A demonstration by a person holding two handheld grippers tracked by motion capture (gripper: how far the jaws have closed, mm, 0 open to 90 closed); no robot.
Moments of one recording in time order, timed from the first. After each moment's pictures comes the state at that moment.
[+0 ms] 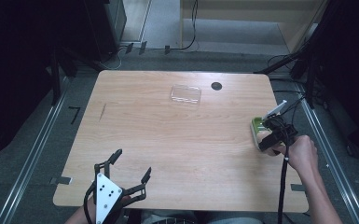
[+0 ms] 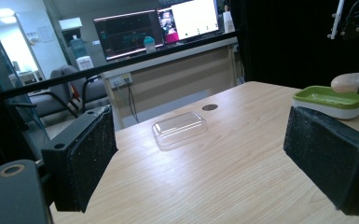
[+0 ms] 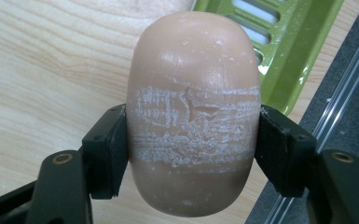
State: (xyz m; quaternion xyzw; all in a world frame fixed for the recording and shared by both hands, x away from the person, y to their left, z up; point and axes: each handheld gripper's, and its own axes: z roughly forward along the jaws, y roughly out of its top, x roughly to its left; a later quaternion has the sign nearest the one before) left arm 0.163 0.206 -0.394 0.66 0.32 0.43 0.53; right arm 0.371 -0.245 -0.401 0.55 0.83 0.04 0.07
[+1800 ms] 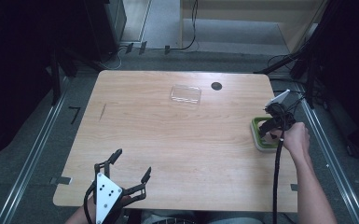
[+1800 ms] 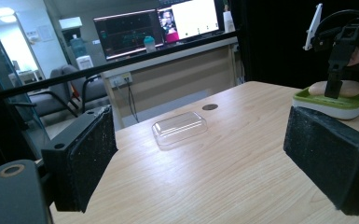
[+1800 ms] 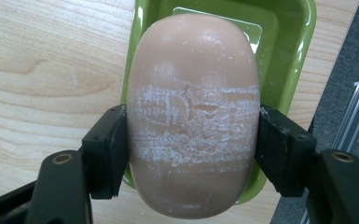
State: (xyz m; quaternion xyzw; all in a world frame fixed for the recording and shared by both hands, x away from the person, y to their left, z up) left arm 0.164 0.206 -0.394 0.66 0.32 0.43 0.53; right arm 0.435 -0.270 -0.428 0.62 0.78 0.06 0.04
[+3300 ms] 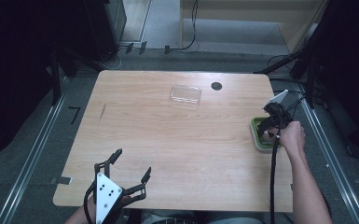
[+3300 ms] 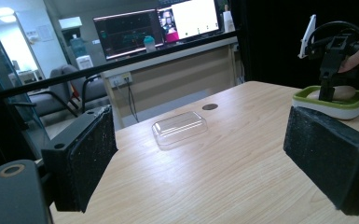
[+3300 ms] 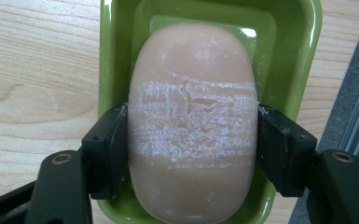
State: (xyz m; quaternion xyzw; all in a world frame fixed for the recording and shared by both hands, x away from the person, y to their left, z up) left arm 0.164 0.206 -0.394 0.66 0.32 0.43 0.53; right arm 0.450 -0.274 -0.446 0.65 0.76 0.05 0.02
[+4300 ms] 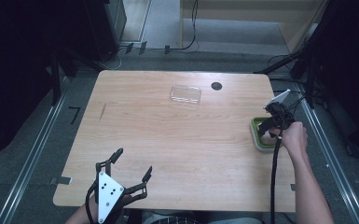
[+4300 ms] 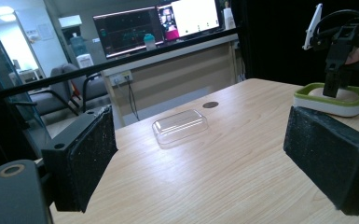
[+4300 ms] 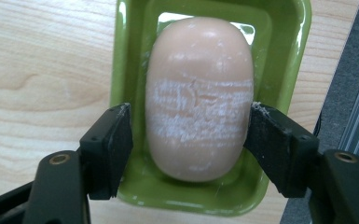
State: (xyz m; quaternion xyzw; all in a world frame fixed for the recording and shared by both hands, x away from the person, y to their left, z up) left arm 0.166 0.205 -0.394 0.66 0.32 0.43 0.52; right arm 0.440 -0.272 -0.433 0.64 0.77 0.06 0.03
